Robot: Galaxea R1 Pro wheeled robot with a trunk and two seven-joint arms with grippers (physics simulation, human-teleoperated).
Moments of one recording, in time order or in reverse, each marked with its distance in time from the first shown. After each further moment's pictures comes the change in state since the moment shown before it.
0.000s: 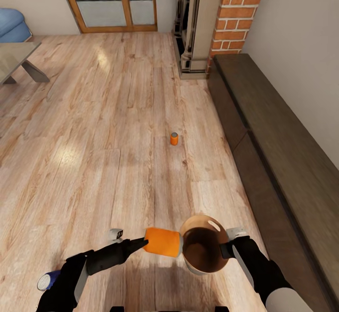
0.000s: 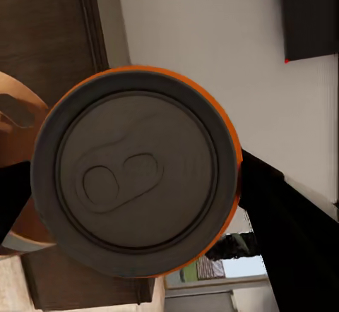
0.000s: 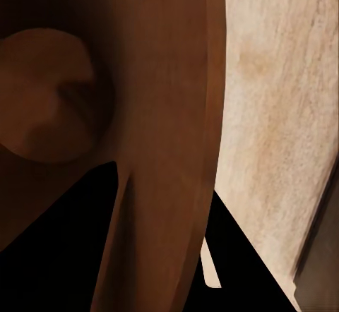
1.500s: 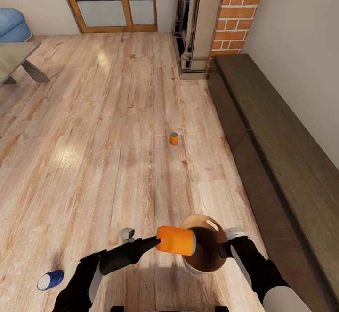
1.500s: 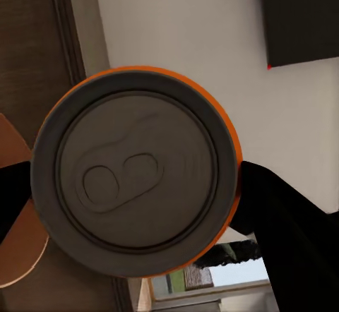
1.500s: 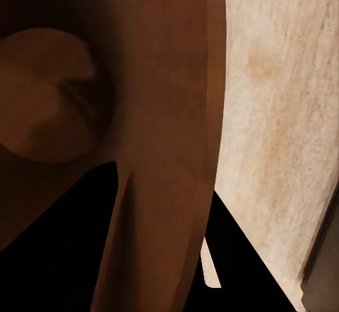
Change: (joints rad) left arm -0.001 -0.092 -0.002 0.001 -0.006 -0.023 0.021; right arm -0.012 0.013 0.000 0.030 0.000 -0.024 0.000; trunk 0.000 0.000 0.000
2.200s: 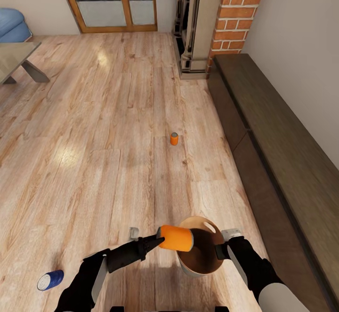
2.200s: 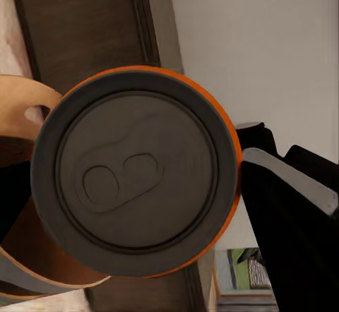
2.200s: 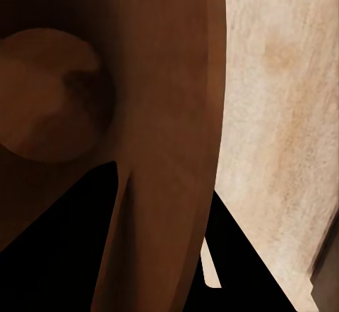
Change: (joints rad) left arm -0.001 -0.004 -0.042 0.003 -0.001 -0.090 0.237; right arm -0.021 0.022 0.000 0.057 0.000 -0.004 0.000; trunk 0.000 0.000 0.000
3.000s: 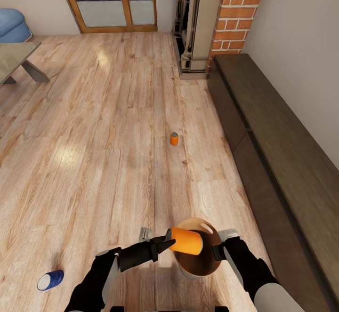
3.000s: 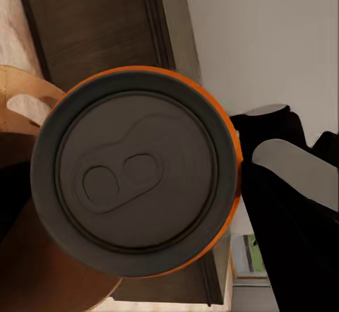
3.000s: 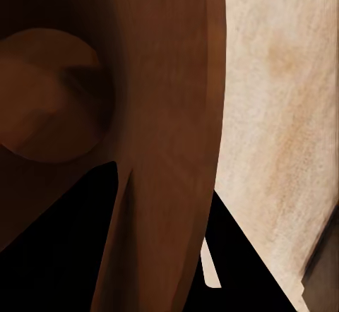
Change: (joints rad) left arm 0.000 -0.038 -0.098 -0.002 0.000 -0.027 0.120; right arm 0.000 0.027 0.000 0.008 0.057 0.000 -0.001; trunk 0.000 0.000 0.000
